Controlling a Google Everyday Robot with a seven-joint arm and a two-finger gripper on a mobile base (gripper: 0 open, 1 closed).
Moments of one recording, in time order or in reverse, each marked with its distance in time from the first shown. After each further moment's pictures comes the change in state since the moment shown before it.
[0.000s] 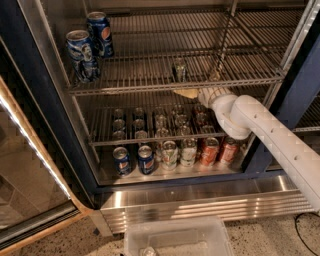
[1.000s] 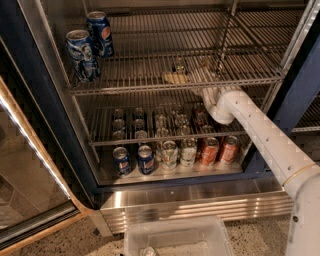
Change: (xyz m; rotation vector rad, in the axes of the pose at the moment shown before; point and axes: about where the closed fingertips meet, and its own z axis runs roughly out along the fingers) arm -0.004 -0.007 0.074 -0.009 -0.051 -0.035
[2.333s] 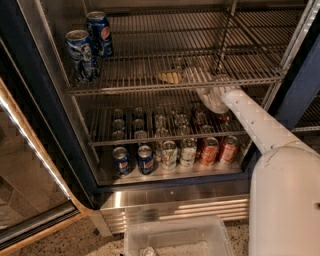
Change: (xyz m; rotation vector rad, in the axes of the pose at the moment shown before) arm 0.028 0.007 0.046 -0.082 0.100 0.041
